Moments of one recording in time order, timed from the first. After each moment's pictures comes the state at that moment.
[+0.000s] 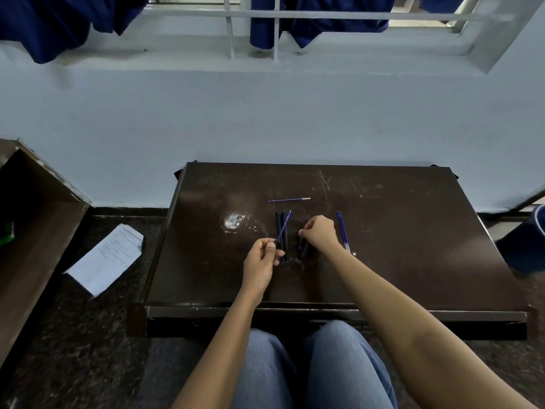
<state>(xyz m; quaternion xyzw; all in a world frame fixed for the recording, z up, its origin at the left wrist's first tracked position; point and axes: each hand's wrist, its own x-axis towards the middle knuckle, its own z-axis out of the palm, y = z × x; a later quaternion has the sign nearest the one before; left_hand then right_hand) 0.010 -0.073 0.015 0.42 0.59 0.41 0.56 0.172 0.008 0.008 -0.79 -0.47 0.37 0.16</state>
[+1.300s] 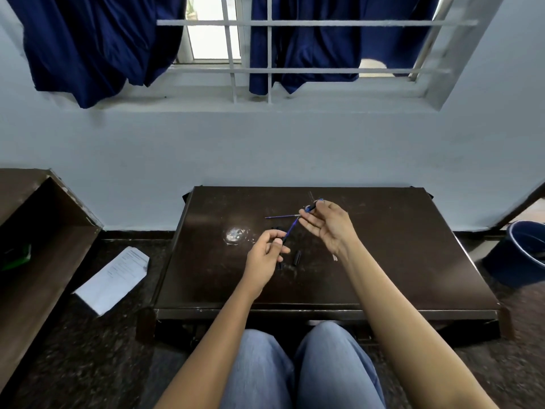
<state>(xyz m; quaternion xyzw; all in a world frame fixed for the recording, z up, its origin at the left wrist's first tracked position) 0.017 -0.102 0.094 0.53 0.52 0.41 0.52 0.183 -0.053 0.133 -0.47 -0.19 0.63 0.59</state>
